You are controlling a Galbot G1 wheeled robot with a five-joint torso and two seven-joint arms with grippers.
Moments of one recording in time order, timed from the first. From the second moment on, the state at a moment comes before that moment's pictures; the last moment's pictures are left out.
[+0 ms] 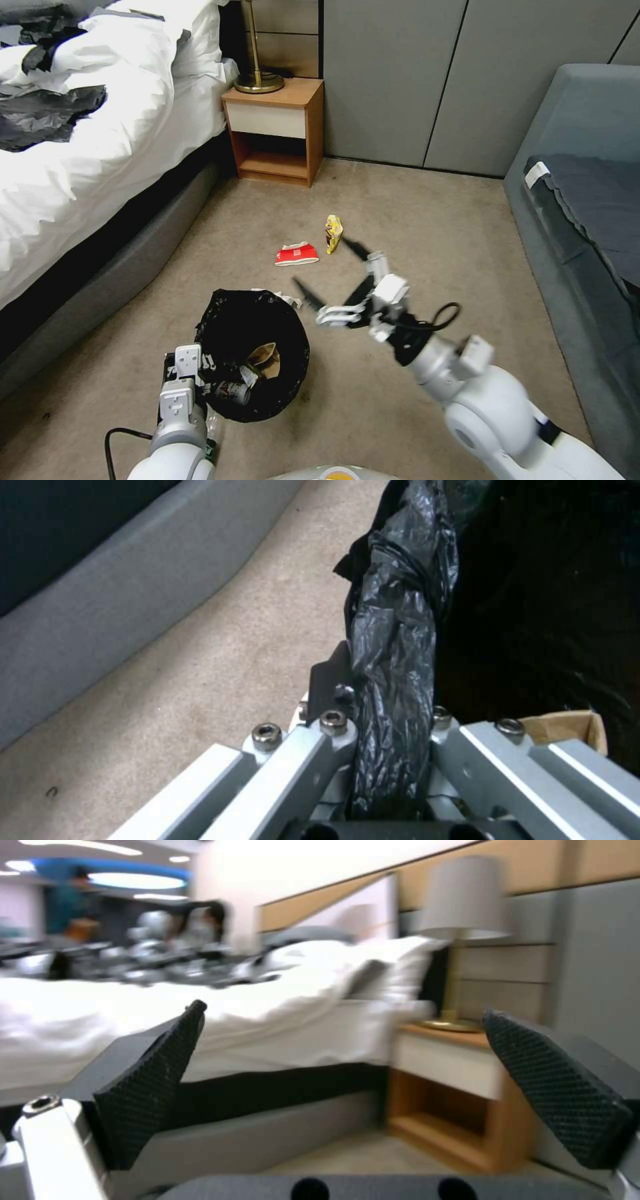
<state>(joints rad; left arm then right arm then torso) 1.77 -1.51 -0.55 -2.24 -0.01 0.46 -0.28 -1.43 1.03 0.24 2.31 0.36 0.15 -0.09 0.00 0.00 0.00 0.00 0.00</state>
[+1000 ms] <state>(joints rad) 1.76 -1.50 -0.56 -2.25 -0.03 0.46 -0.28 -1.57 1.19 0.40 2.12 0.28 0.28 -0.04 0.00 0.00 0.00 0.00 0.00</state>
